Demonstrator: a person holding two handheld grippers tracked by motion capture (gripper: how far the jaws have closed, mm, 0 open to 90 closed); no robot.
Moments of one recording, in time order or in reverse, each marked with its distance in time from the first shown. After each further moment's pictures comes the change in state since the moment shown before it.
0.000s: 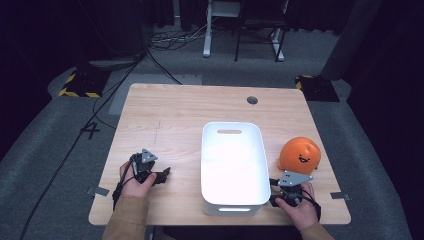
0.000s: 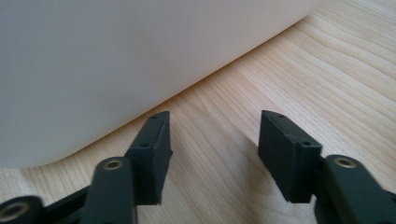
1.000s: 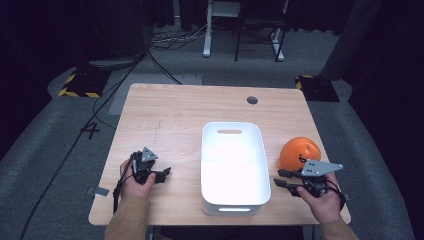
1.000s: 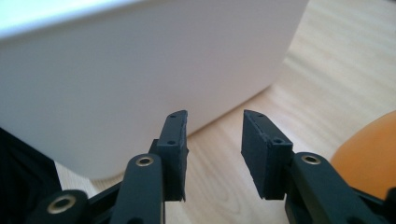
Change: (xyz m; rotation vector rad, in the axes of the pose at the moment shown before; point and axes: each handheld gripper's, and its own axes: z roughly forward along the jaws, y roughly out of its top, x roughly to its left) left arm 0.004 0.003 0.003 0.003 -0.034 0.046; right arm -0.019 0.043 -0.071 -0.093 0.053 -0.035
